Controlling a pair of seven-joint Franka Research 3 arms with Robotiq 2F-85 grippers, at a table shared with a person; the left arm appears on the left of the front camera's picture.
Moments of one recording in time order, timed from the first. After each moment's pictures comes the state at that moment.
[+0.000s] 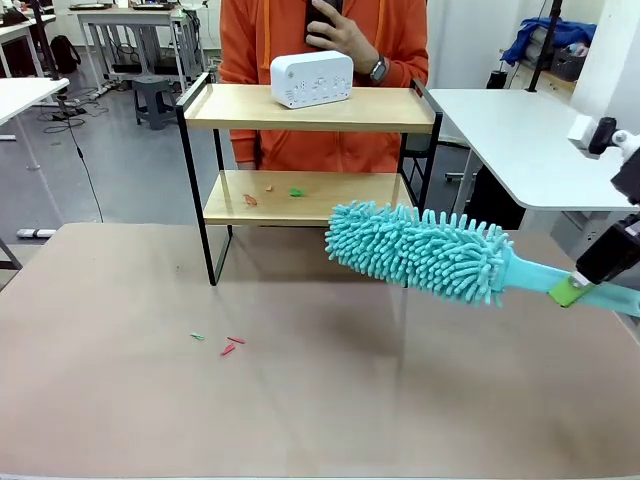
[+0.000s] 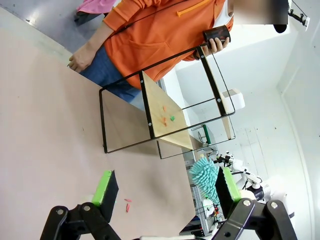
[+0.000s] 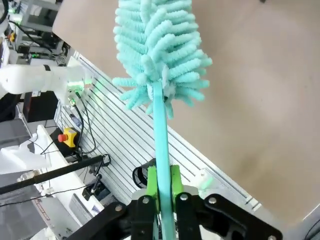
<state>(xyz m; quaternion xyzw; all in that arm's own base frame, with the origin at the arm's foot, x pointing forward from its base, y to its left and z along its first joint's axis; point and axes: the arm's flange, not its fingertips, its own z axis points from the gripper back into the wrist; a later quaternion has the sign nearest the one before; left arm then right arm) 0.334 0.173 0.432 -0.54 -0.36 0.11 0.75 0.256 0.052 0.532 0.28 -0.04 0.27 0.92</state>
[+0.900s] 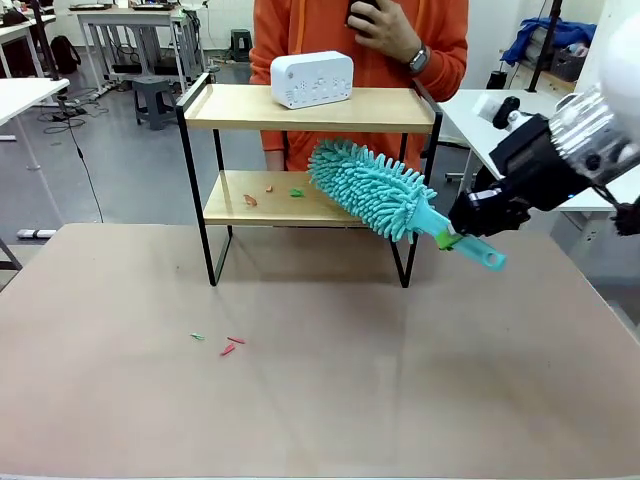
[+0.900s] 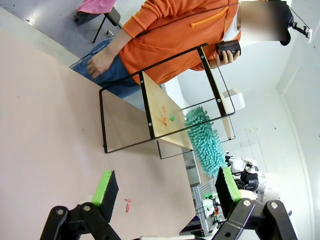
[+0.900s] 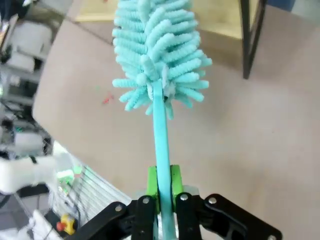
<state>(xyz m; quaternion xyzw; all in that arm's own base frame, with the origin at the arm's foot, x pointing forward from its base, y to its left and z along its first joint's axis) 0.334 0.173 0.431 -0.54 -0.36 0.11 0.75 0.333 0.143 0.507 0.25 -0.18 0.16 0.94</state>
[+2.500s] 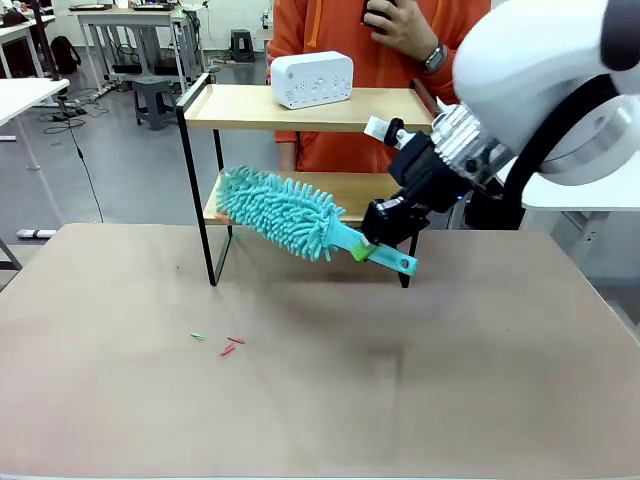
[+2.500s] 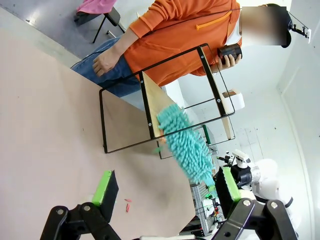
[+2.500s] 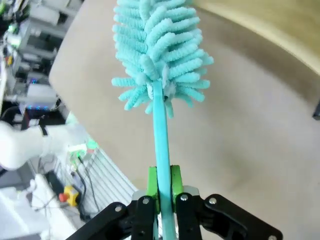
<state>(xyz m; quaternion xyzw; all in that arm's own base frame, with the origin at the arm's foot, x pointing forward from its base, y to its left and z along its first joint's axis) 0.334 0.173 0.432 -0.54 -0.37 0.11 0.75 0.378 0.238 0.479 0.29 -0.09 0.29 0.91</state>
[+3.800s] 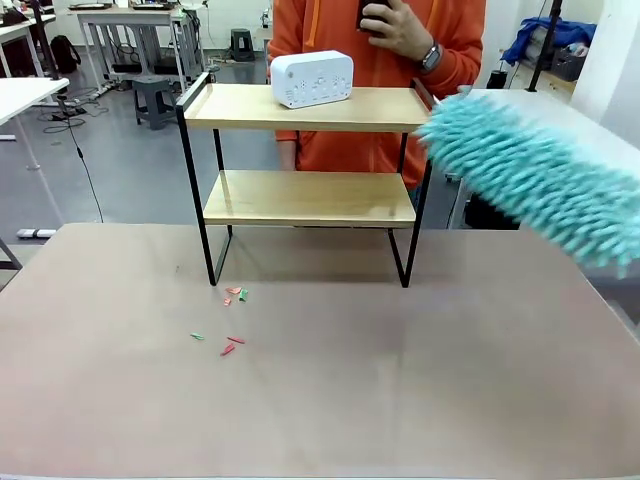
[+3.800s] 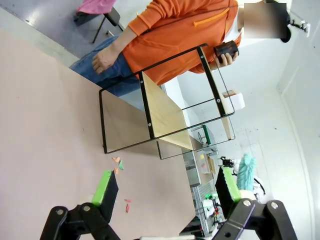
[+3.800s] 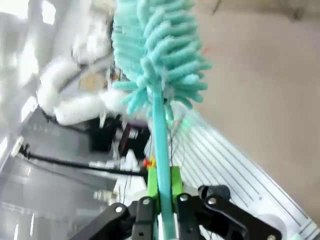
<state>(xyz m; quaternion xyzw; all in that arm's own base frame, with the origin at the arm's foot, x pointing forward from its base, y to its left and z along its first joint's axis) 0.334 0.174 0.432 -0.54 -0.37 0.11 0.75 0.189 -0.122 0.501 0.55 -0.15 0.16 0.81</state>
